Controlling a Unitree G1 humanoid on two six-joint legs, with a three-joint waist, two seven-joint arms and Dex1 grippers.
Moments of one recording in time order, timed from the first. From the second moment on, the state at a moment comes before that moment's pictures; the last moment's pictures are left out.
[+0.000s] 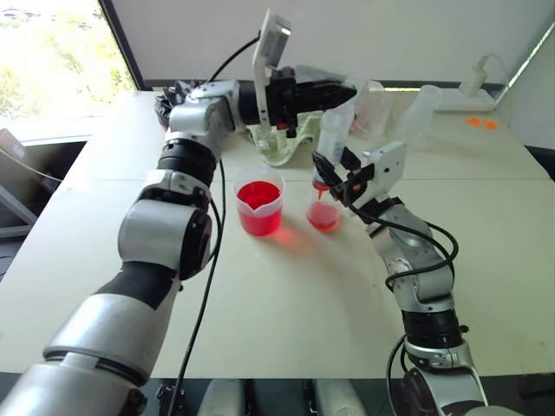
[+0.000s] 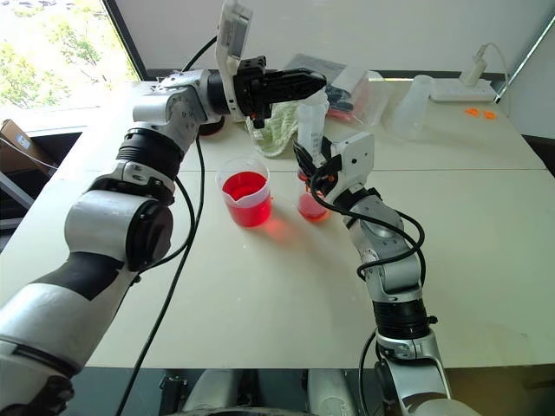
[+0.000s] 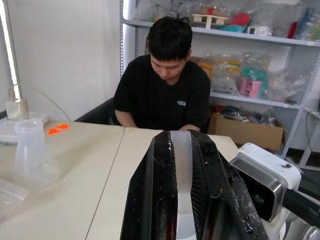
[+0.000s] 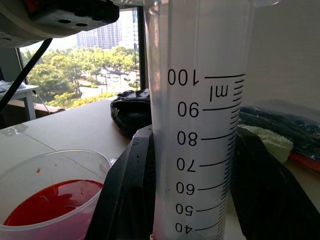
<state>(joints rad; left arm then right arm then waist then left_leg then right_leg) -1.49 0.19 0.09 1.05 -0.32 0.30 -1.38 -0.47 -0.22 -0.01 -0.20 0.28 0.28 0.34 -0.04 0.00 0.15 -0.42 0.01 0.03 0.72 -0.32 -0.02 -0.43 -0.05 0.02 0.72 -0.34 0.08</state>
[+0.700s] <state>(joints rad) -1.40 0.17 0.09 0.90 -0.31 0.34 -1.36 -0.48 -0.26 -0.01 -0.17 0.28 0.25 0.38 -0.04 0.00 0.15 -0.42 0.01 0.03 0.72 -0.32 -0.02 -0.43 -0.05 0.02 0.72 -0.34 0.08</state>
